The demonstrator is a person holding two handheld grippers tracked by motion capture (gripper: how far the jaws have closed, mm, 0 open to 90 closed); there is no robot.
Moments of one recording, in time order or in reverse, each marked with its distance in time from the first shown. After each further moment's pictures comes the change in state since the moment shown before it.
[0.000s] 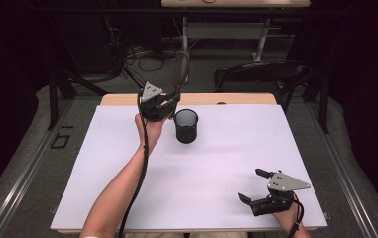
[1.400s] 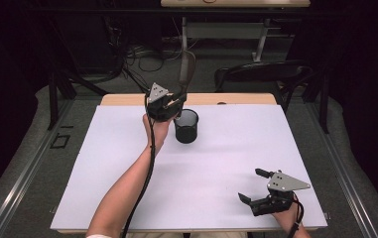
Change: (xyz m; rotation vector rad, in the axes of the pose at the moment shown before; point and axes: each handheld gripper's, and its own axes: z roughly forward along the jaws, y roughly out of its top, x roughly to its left) left arm -0.010 -0.004 0.016 -0.038 -0.036 -0.013; right arm 0.000 0.000 0.000 -0.001 0.000 -0.001
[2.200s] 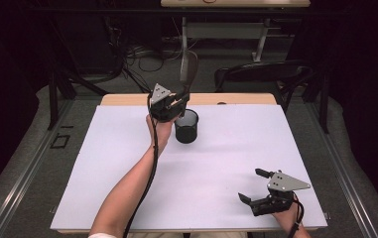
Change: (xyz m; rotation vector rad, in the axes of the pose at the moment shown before) left arm -0.003 -0.005 0.008 -0.033 -0.023 -0.012; right arm 0.000 0.000 0.000 -0.001 0.002 0.003
